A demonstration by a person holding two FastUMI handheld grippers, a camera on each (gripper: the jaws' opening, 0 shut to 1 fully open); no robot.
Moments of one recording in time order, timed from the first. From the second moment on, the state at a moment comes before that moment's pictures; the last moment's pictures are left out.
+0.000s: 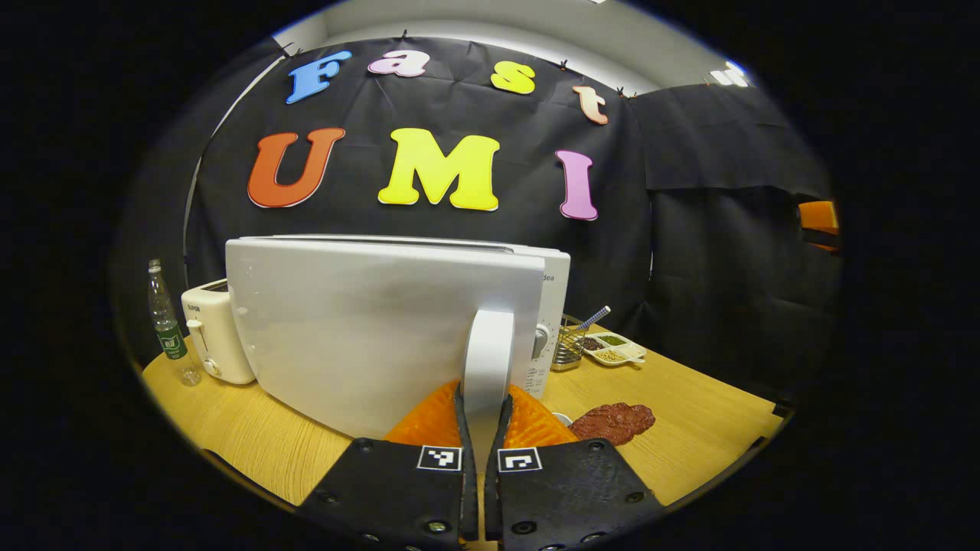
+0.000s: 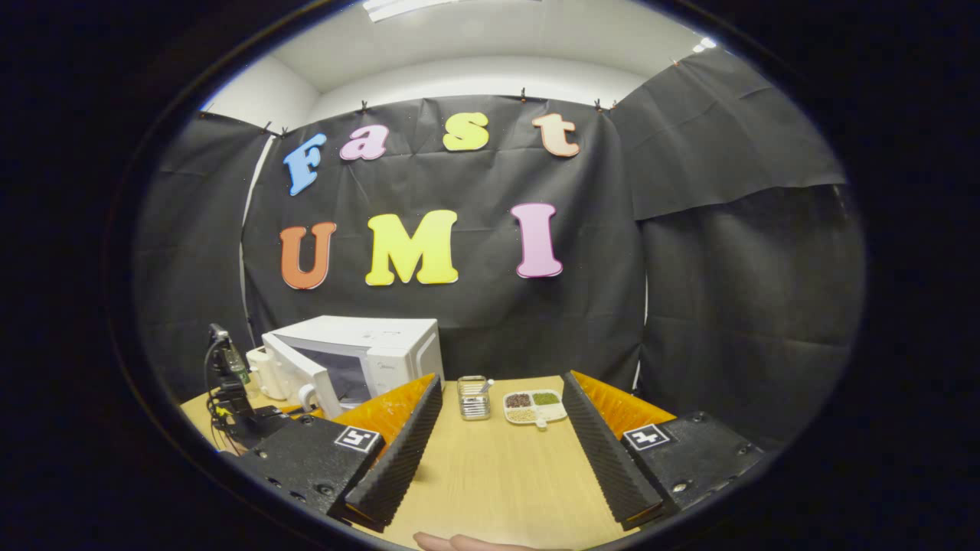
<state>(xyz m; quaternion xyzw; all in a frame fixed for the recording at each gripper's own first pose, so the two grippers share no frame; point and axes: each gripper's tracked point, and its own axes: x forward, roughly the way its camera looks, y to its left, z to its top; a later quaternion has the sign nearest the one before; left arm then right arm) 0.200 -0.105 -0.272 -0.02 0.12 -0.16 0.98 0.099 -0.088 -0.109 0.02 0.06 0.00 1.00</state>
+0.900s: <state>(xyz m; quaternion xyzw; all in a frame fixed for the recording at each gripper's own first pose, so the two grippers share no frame) 0.047 0.131 -0.252 -0.08 0.12 -0.01 0.99 0.097 0.003 -0.162 0.00 0.12 0.06 0.99</state>
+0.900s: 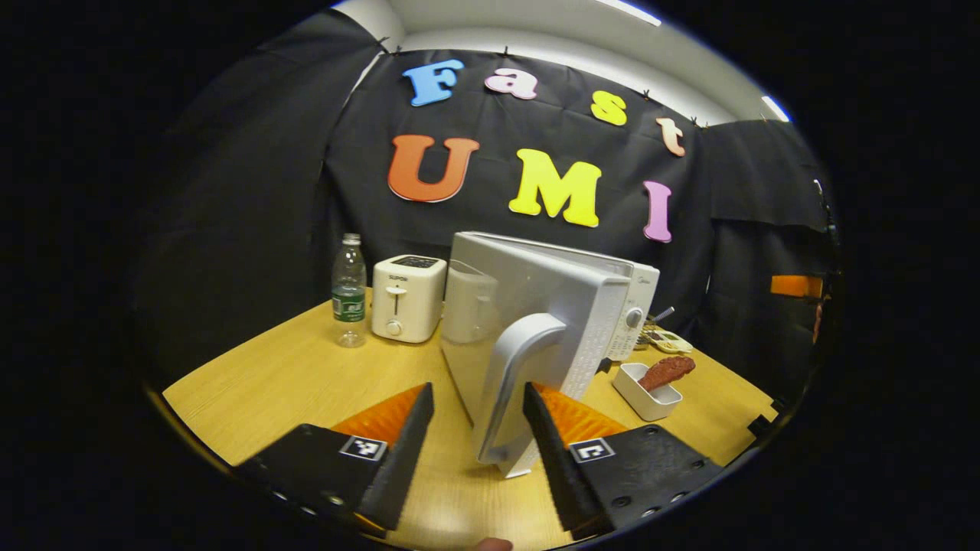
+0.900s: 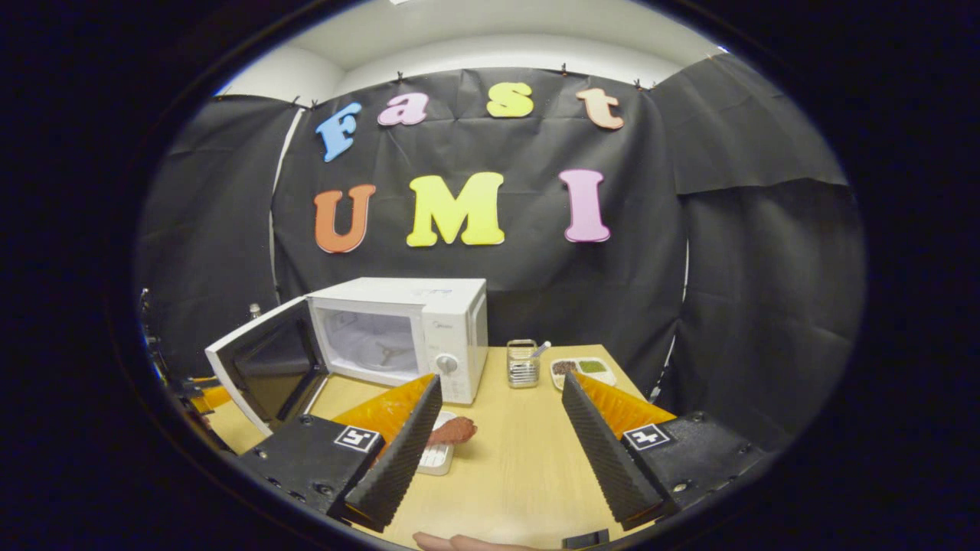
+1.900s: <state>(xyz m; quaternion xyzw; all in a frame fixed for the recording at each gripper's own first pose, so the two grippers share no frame) 0.028 0.107 -0.111 -0.03 0.04 0.00 1.00 0.175 0.023 -0.254 0.03 0.31 0.16 0.94</state>
